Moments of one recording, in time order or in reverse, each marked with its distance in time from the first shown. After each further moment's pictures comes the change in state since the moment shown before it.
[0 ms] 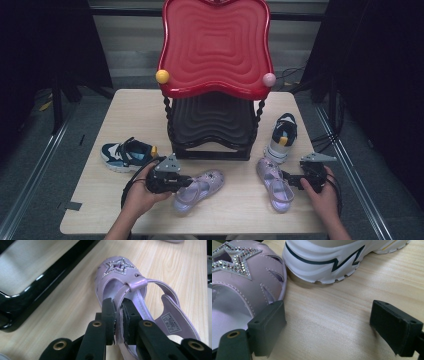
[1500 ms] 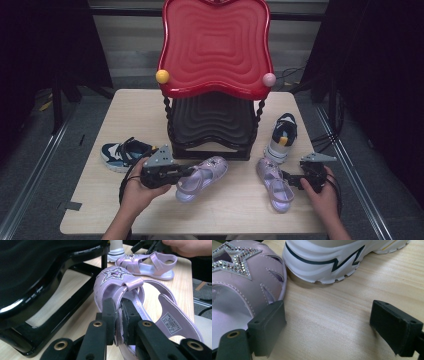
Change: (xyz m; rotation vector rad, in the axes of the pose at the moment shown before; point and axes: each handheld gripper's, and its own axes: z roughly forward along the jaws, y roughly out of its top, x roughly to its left) left arm -0.006 0.023 -0.030 -0.211 0.041 0.014; right arm 0.000 0.000 0.000 0.000 -0.001 -0.002
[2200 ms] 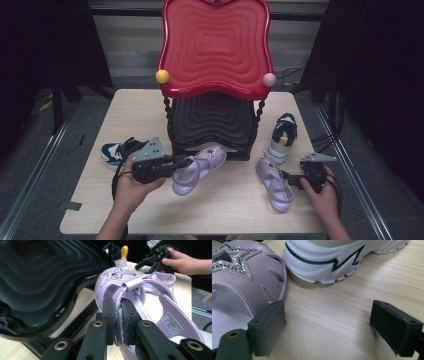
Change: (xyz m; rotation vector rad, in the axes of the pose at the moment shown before) left arm 0.000 0.025 -0.028 -0.077 0.059 0.003; right arm 0.000 0.000 0.000 0.000 0.001 0.001
